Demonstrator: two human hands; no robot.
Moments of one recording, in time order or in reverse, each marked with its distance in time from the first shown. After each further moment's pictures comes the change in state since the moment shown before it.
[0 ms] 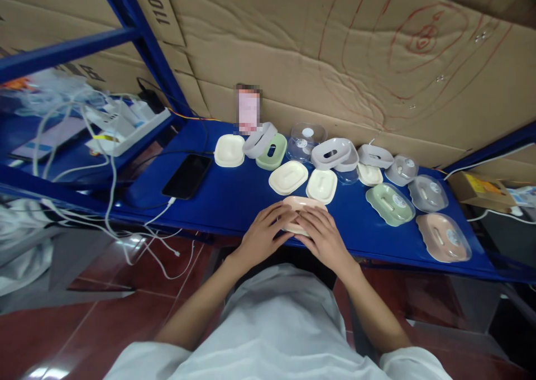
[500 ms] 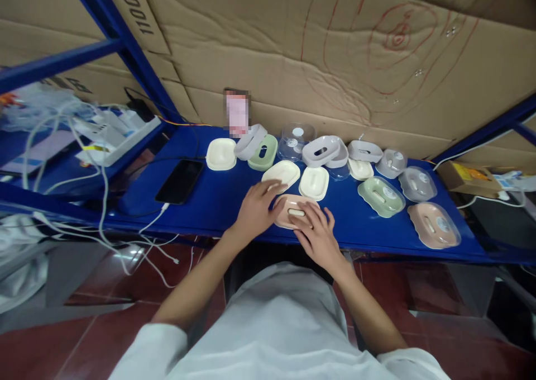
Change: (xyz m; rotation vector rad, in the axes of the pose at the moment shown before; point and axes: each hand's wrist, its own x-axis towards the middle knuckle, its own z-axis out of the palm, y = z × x) left_hand 0.056 -0.010 -0.017 0.086 0.044 -0.108; right_hand -0.020 -0.008 0.010 -0.131 0.042 0.164
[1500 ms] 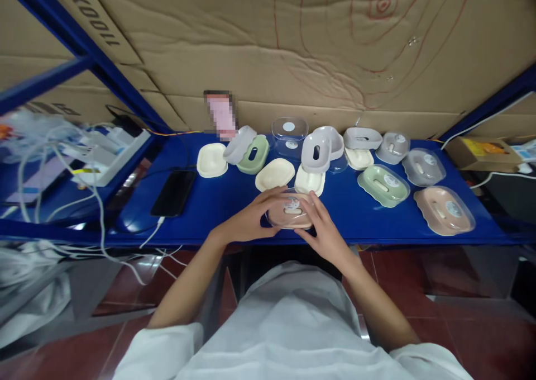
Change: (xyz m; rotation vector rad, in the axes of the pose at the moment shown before) left_hand 0.017 -0.014 -0.029 -0.407 -0.535 0.156; right_hand 0.002 0.014 -0.002 0.414 0.017 0.196
